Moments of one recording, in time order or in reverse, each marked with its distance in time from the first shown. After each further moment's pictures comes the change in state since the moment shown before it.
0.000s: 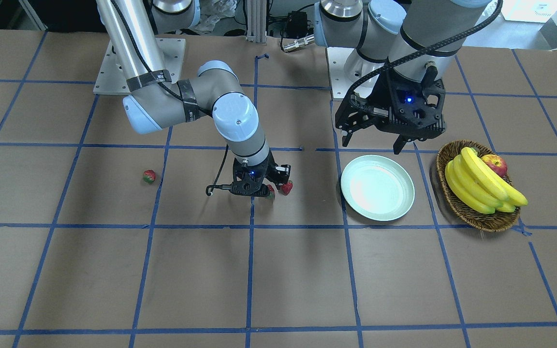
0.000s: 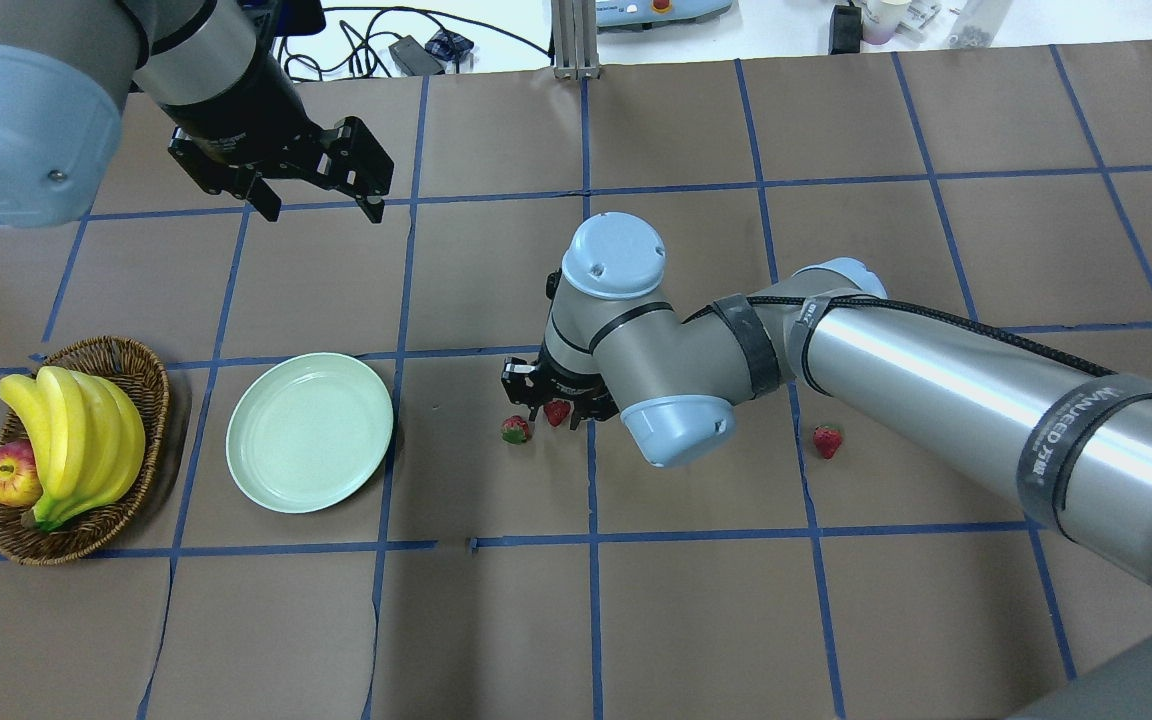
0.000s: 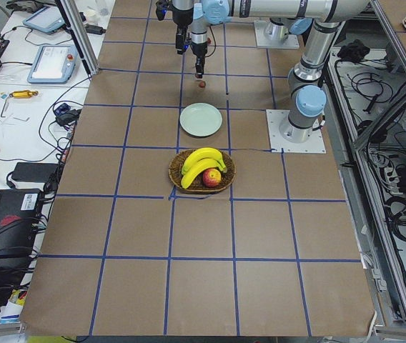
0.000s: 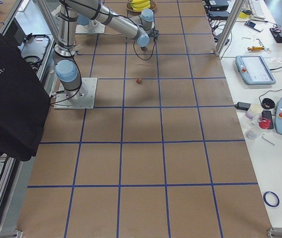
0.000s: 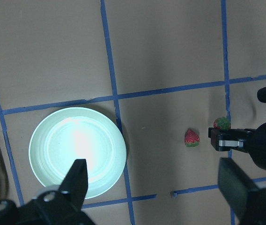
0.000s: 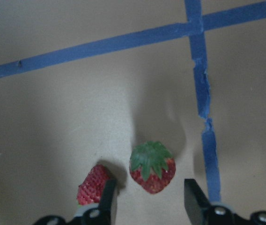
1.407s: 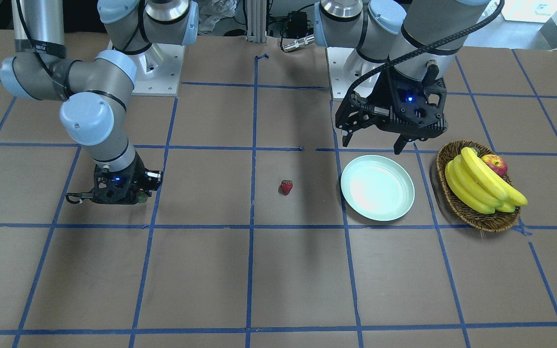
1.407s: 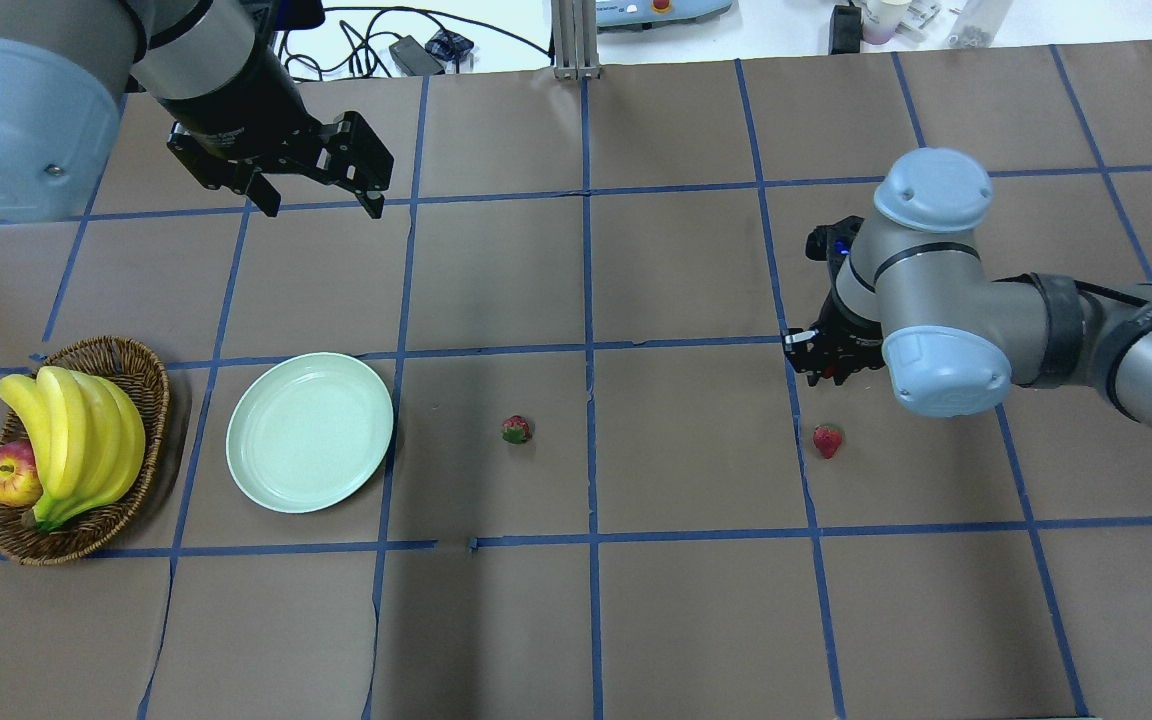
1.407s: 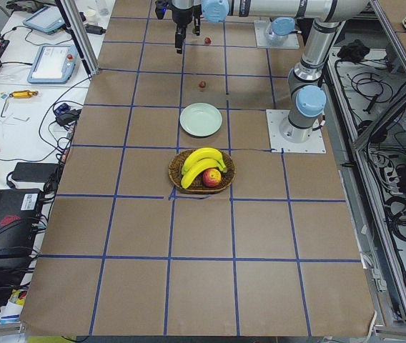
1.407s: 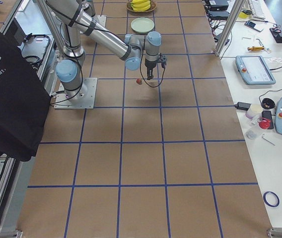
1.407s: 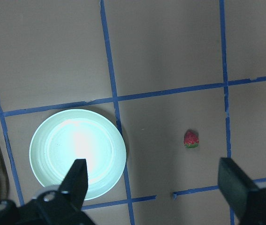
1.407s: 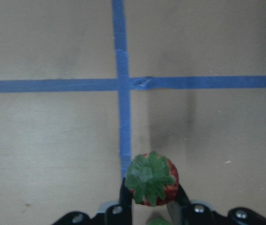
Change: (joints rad) left arm 0.000 -0.002 0.009 -0.001 -0.001 0.000; right arm -0.427 -0.197 0.161 0.115 -0.228 -0.579
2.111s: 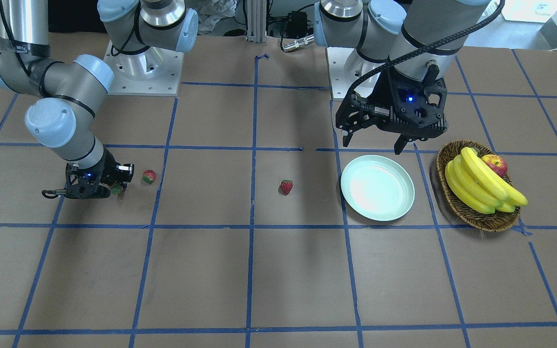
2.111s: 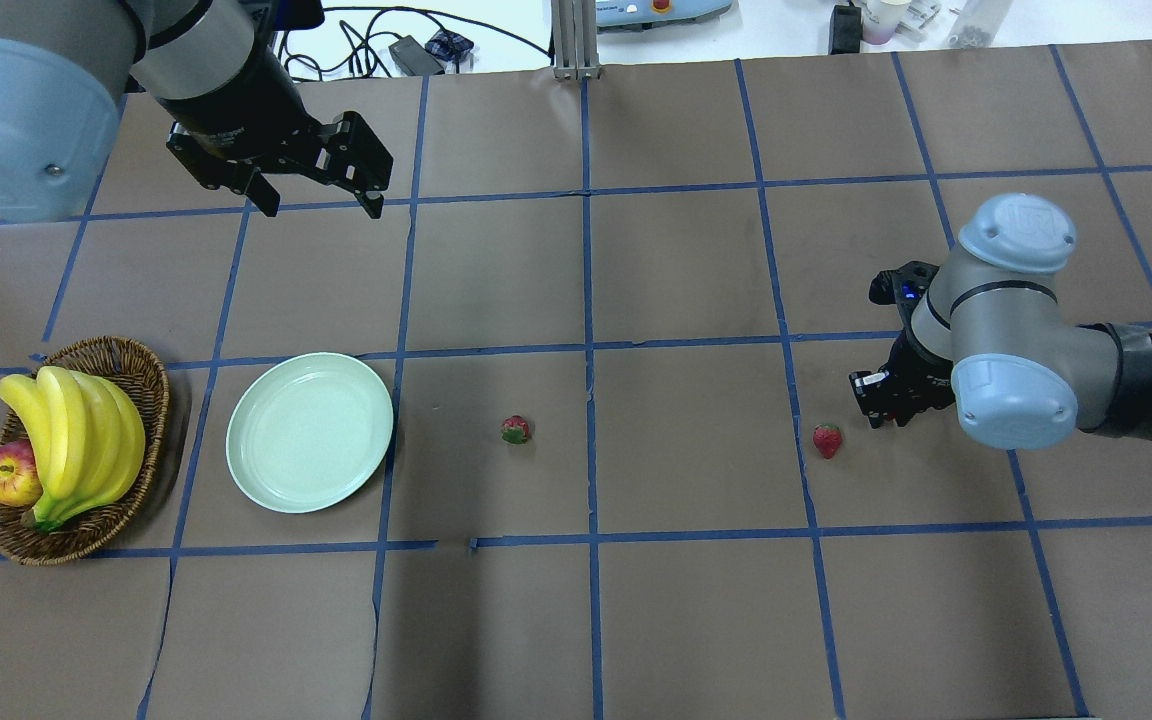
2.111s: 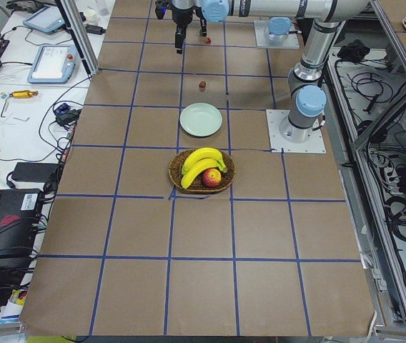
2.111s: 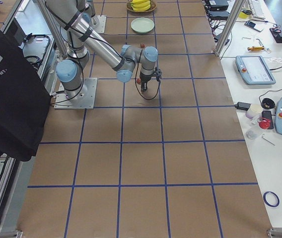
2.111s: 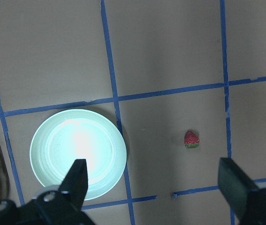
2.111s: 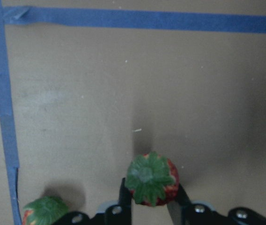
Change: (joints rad) left arm 0.000 0.000 0.000 0.000 0.001 0.001; right arm -0.222 -0.013 0.121 -0.034 -0.030 -0.286
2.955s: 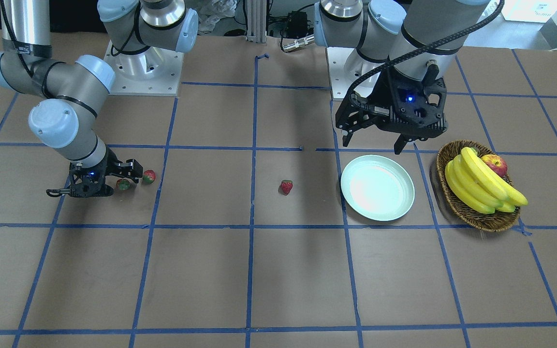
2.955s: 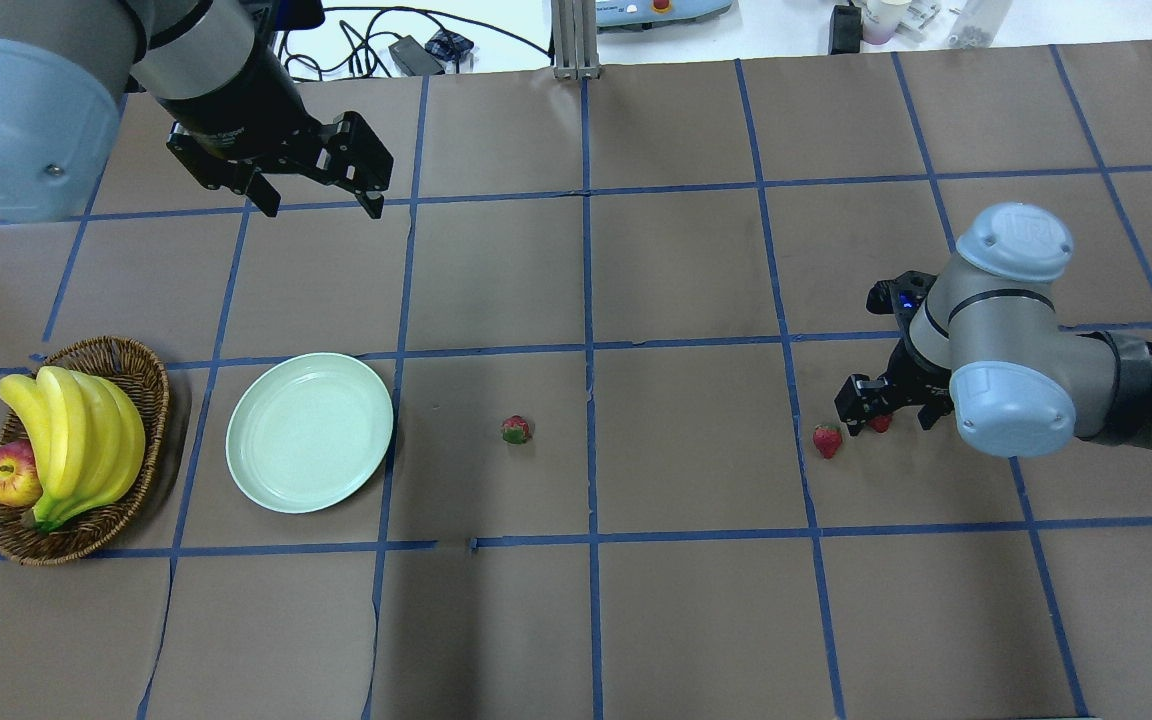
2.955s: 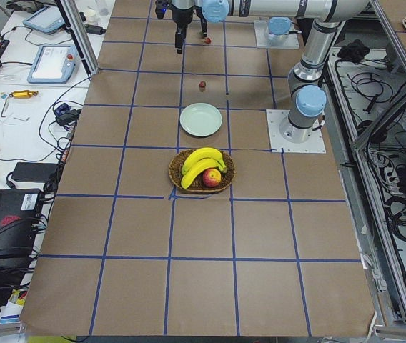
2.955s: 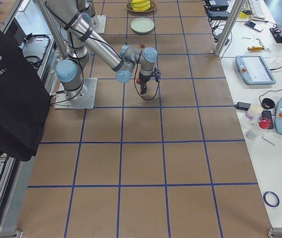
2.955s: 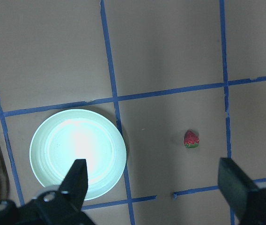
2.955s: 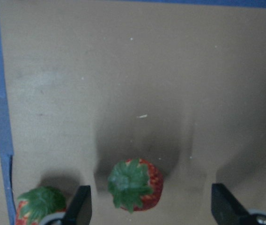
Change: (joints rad) left arm 0.000 0.000 0.000 0.000 0.000 -0.001; right arm -0.005 0.007 0.028 -0.005 0.000 -0.020
